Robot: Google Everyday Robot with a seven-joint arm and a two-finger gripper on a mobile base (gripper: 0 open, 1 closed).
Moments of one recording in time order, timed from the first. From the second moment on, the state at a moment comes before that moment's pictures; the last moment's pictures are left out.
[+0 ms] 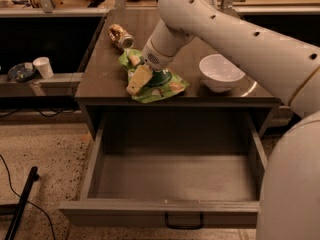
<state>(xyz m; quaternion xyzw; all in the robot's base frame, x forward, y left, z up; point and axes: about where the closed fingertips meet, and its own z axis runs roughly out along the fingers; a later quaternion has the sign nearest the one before) 0.670 0.041 0.816 -0.51 0.82 0.13 0.23</state>
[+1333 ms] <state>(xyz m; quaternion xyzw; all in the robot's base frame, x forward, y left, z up) 0.595 0.071 0.841 -0.53 0.73 0.29 0.32</state>
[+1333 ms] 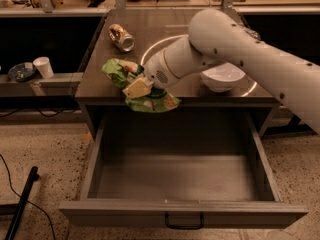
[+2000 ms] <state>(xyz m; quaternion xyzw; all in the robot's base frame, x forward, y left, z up) 0.530 0.040 0.874 -0.57 0.62 0.39 0.37</state>
